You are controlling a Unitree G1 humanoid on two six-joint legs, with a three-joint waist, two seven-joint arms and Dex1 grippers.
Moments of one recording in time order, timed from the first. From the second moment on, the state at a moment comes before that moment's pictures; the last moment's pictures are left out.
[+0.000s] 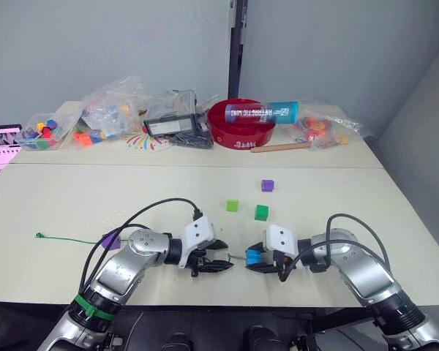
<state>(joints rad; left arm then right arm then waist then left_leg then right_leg) -0.37 0.54 -0.34 -0.16 -0.23 0.47 -1.02 -0.34 -0.65 0.32 -0.16 0.10 0.34 1.12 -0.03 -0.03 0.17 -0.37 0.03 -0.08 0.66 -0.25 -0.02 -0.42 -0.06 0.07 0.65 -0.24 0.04</state>
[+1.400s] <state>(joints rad) -0.48 0.44 -0.43 -0.02 -0.12 0.40 -1.08 -0.35 -0.64 0.33 -0.18 0.10 0.38 1.10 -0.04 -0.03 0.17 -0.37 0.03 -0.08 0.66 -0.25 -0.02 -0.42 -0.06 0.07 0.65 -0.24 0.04</state>
